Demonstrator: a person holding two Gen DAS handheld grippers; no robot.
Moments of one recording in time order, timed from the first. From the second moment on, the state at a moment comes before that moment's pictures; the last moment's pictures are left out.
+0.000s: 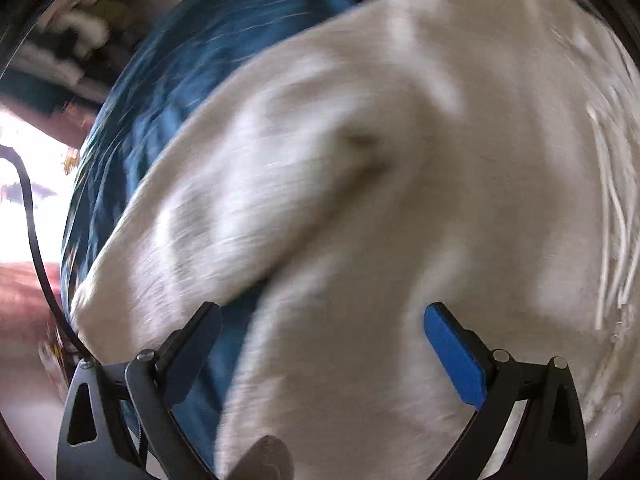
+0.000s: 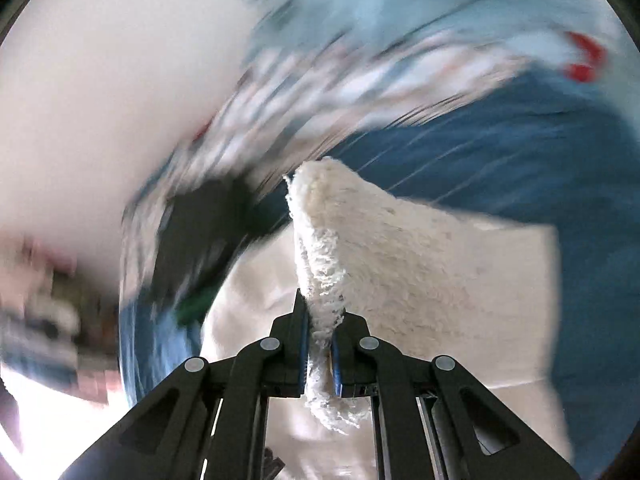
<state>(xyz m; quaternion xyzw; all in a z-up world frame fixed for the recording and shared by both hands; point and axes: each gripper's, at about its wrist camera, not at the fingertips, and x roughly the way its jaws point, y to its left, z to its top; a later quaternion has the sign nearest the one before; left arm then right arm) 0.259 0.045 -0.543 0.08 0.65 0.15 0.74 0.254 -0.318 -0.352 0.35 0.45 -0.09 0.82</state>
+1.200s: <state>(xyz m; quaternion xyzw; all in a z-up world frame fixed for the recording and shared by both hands) 0.263 0.449 -0.542 -0.32 0.46 0.36 0.75 0.238 -0.105 -0.496 0.09 0.64 -0.09 0.76</state>
